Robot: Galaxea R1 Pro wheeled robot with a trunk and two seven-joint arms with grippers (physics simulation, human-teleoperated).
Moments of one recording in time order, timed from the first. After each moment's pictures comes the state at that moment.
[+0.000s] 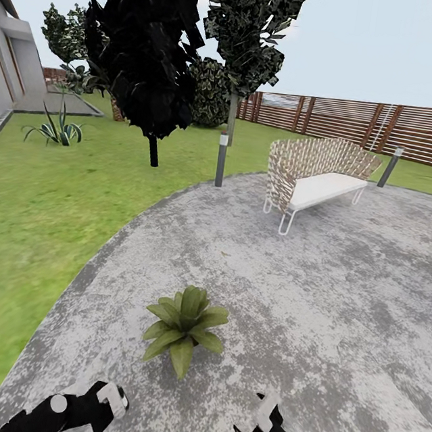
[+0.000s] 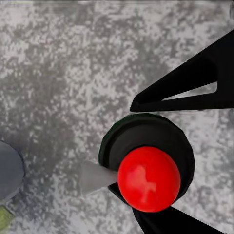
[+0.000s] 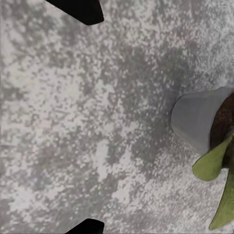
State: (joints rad) left arm -0.48 0.12 -0.01 -0.35 -0.57 -0.19 -0.52; right arm -0.29 -0.05 0.01 -0.63 0.60 -0.37 0.38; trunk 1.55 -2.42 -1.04
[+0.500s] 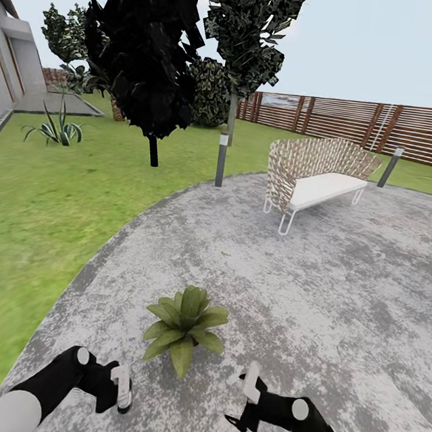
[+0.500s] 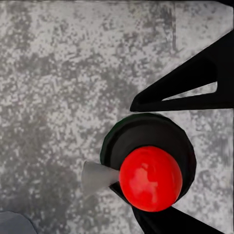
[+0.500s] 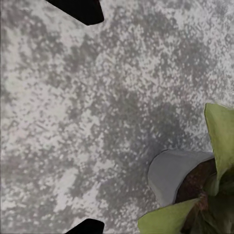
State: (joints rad) left arm -0.59 0.10 -0.01 -0.51 -0.89 -0.03 -0.94; right arm -0.47 -0.03 0.01 -0.63 0.75 -0.30 0.76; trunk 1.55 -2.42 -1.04
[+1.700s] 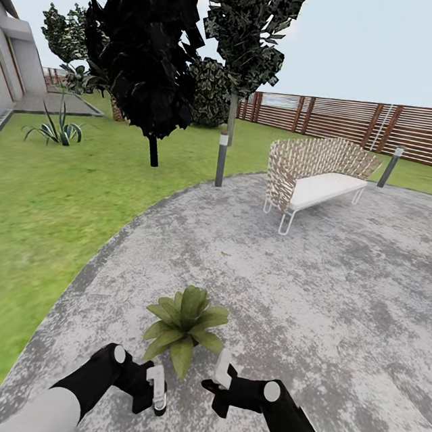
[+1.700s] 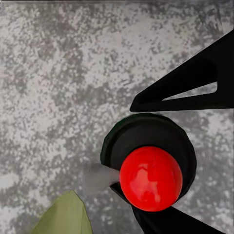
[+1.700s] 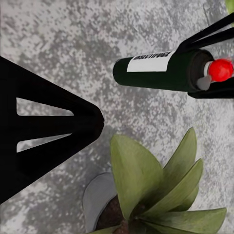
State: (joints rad) left arm -0.62 -0.06 -0.01 -0.52 -0.95 -0.02 -0.97; right arm -0.51 0.10 0.01 -0.63 0.76 -0.29 0.84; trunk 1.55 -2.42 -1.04
